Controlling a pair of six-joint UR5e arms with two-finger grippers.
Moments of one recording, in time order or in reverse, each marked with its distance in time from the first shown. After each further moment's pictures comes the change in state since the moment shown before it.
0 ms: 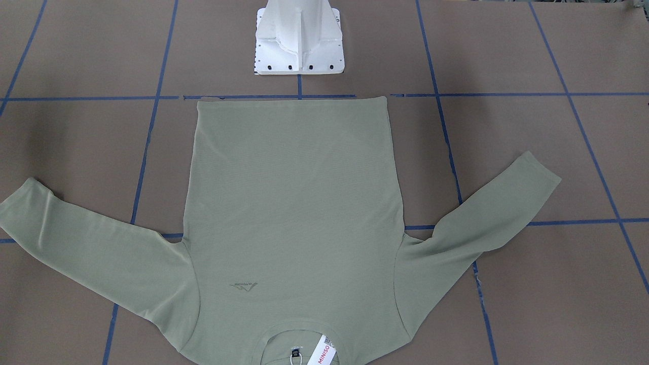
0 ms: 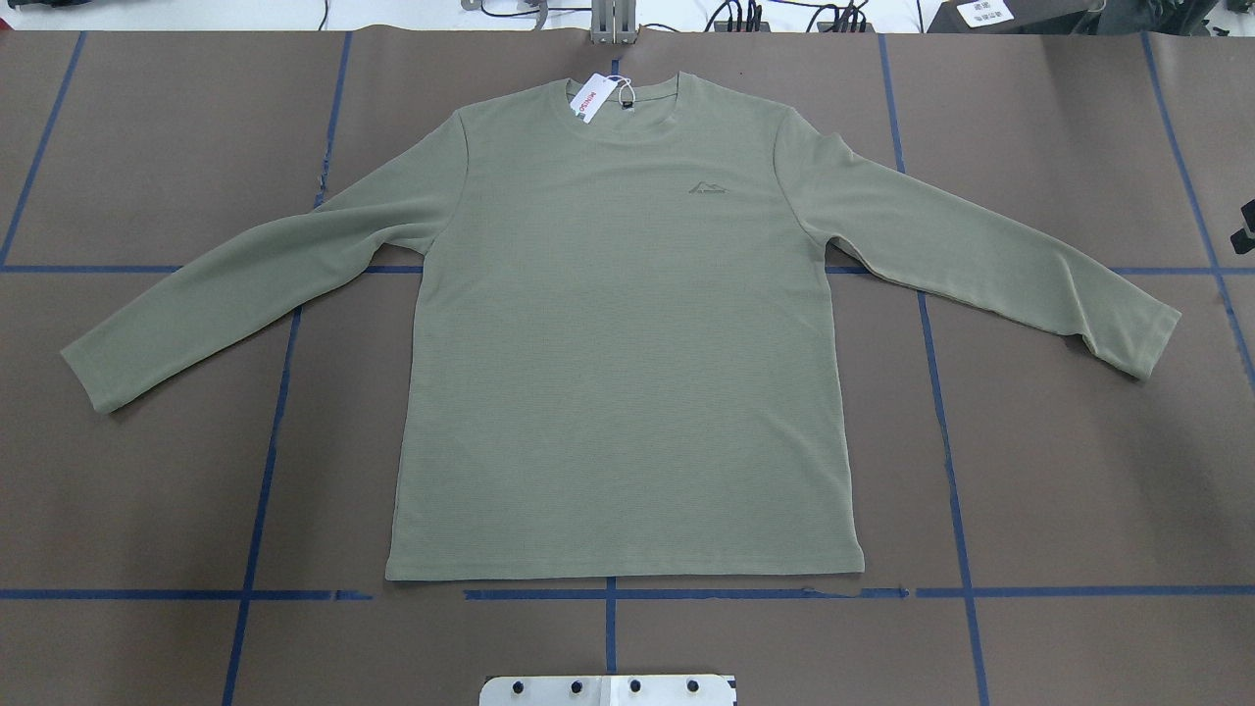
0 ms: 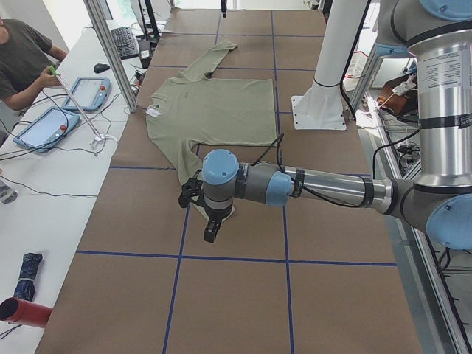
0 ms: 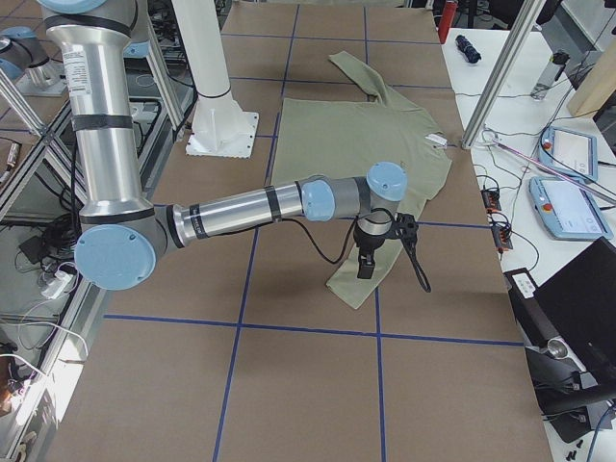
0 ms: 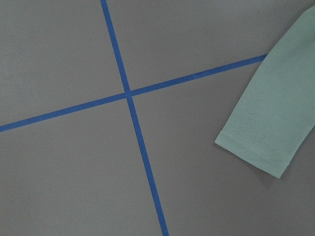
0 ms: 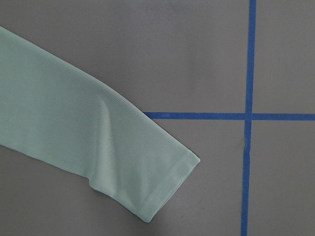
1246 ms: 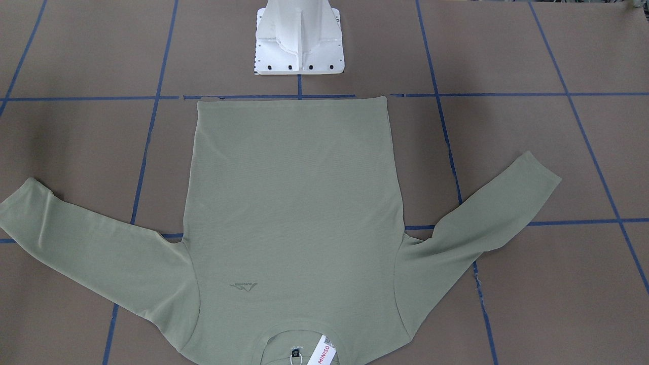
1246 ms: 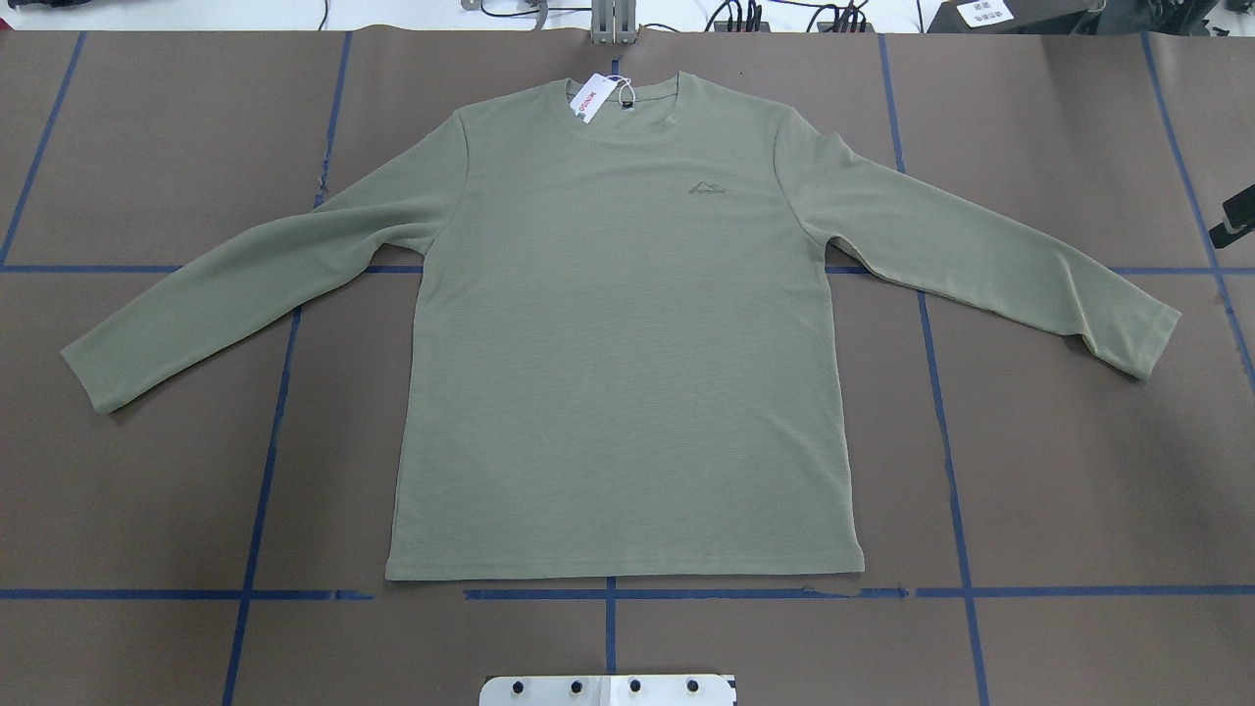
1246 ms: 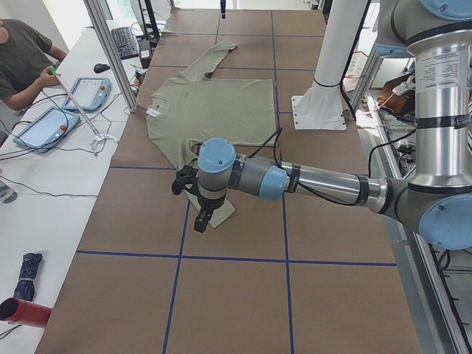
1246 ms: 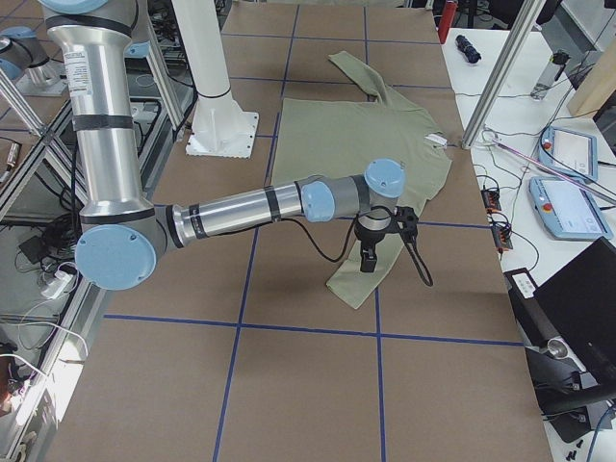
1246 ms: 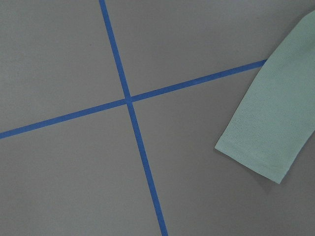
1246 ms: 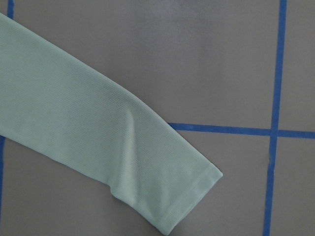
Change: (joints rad) left arm -0.004 -0.029 -0.017 -0.061 0.005 -0.005; right arm -0.020 -0.003 -0.027 0.130 0.035 0.021
